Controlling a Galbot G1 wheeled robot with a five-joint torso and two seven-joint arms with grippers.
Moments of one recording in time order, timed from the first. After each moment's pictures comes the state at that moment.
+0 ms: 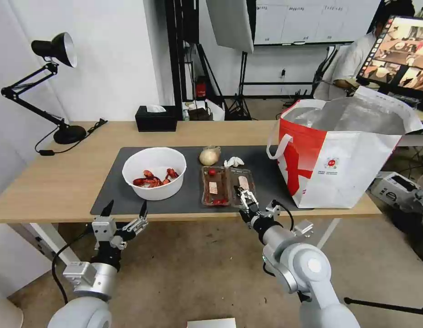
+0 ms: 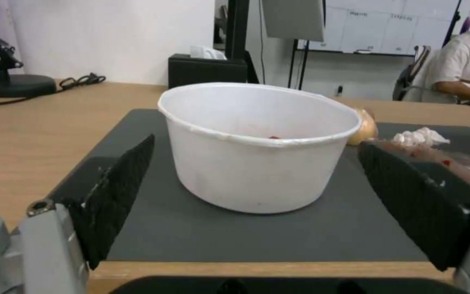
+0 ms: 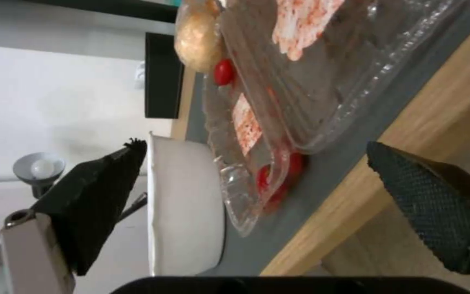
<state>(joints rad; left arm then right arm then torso) 1.65 -1.29 -0.60 -2.22 -0.33 0.03 -0.06 -1.25 1.43 0.33 2.10 1.60 -0.24 0.62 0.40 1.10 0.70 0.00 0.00</state>
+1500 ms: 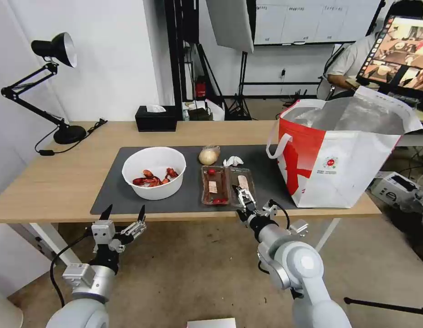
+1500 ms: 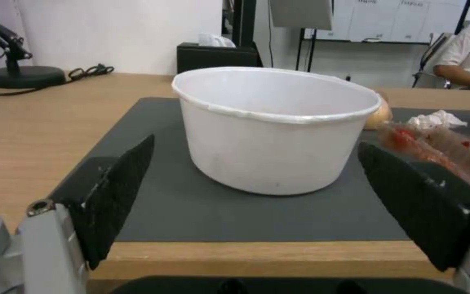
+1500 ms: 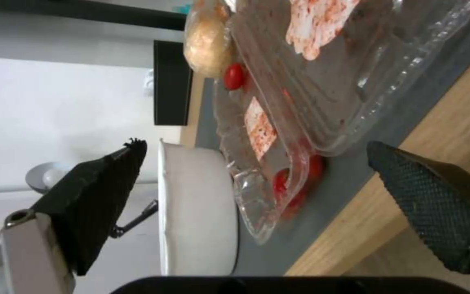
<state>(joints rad) 1.65 -1.27 -0.61 -2.19 -0.34 0.02 -0.06 -1.23 1.49 0.33 2.08 1.57 -0.23 0.61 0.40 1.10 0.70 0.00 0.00</state>
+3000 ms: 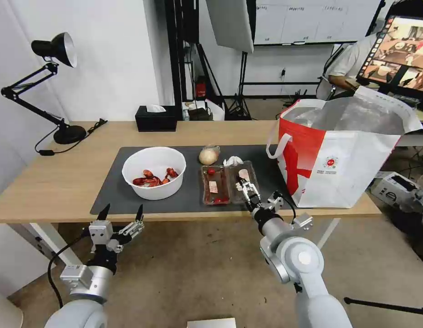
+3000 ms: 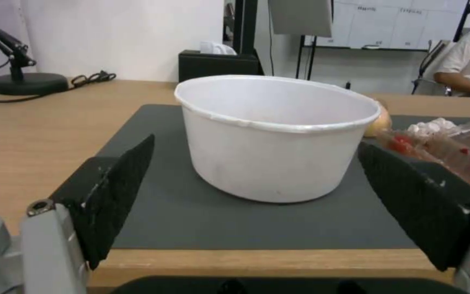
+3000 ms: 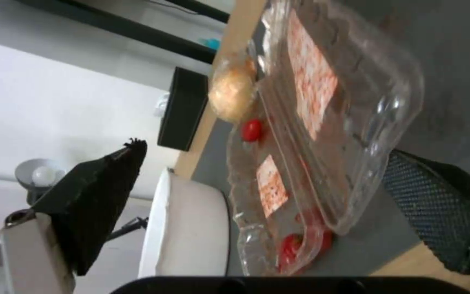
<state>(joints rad) 1.66 -1.27 -0.61 -2.19 -0.34 0.00 -0.07 -1.21 1.45 0.34 2.07 1.37 -0.24 0.51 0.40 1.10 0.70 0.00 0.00</state>
